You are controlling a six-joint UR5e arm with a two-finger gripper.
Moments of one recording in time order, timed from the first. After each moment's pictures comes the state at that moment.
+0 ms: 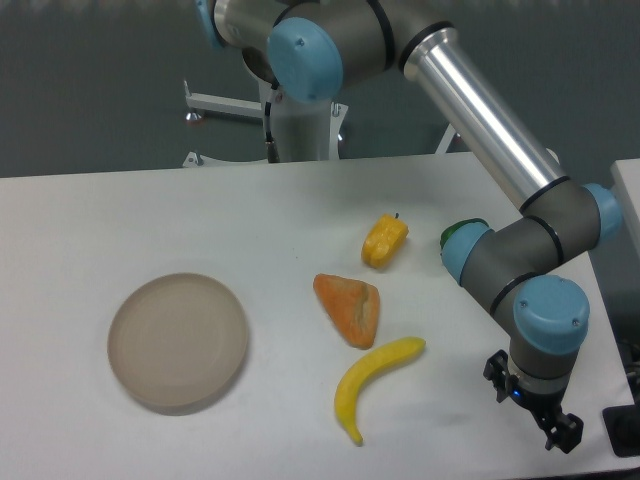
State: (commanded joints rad) arm 2.36 -2.62 -0.59 -1.24 1.62 1.46
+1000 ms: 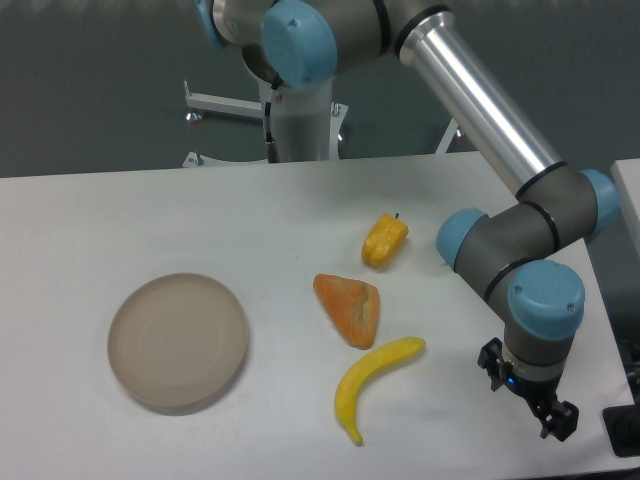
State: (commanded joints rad) arm 2.35 -2.52 -0.70 -1.25 1.63 1.44
